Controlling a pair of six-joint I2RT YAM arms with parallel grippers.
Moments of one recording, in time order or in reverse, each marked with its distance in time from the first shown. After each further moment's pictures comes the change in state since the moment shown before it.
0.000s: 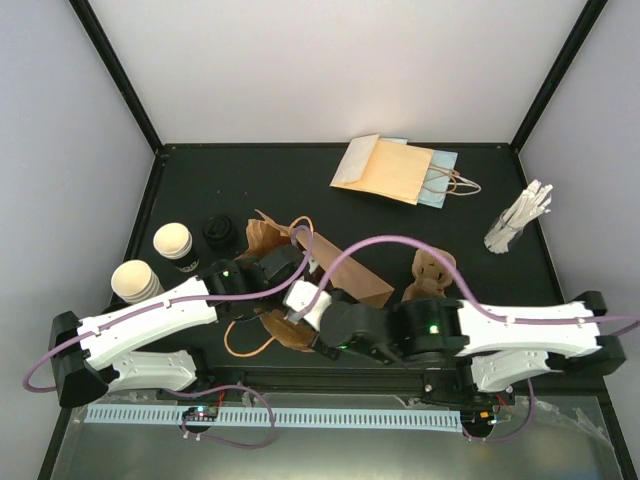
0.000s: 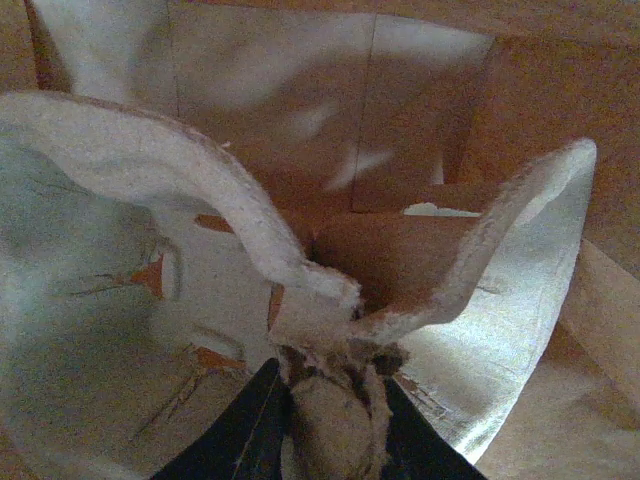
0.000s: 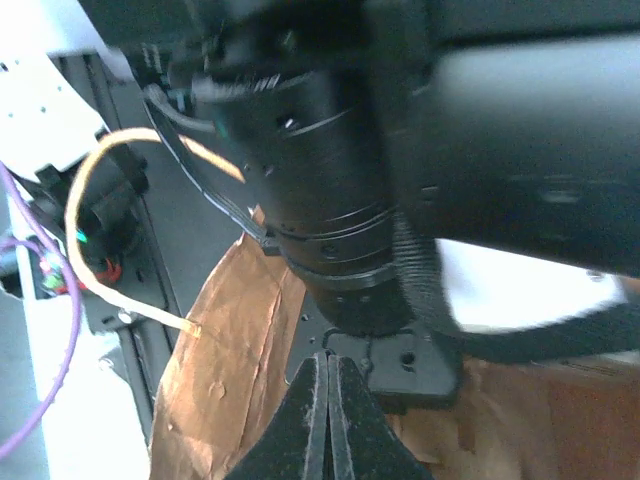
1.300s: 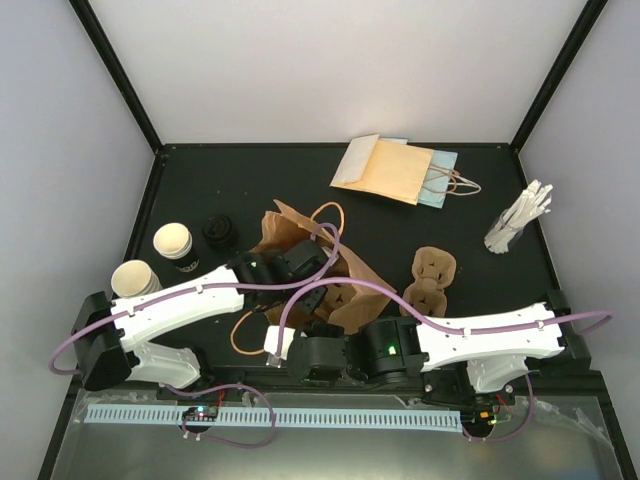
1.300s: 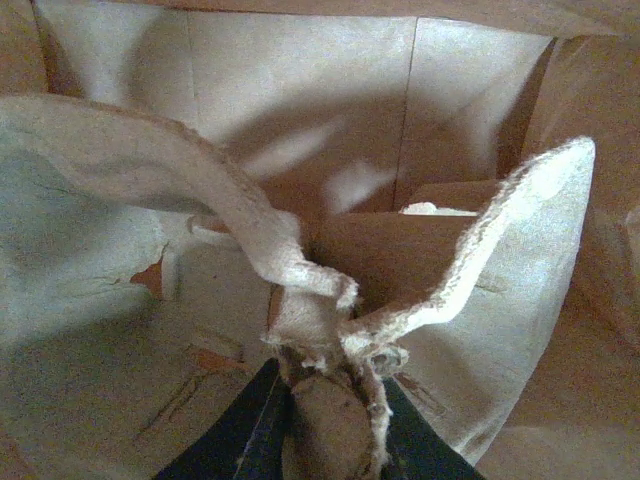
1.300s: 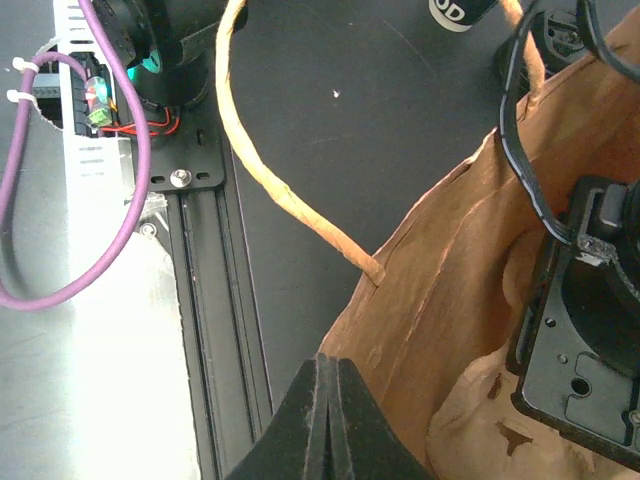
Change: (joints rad) left arm 0.005 0.158 0.054 0.036 -0.064 0.082; right arm 0.087 0.205 0.052 -0.160 -0.068 -0.061
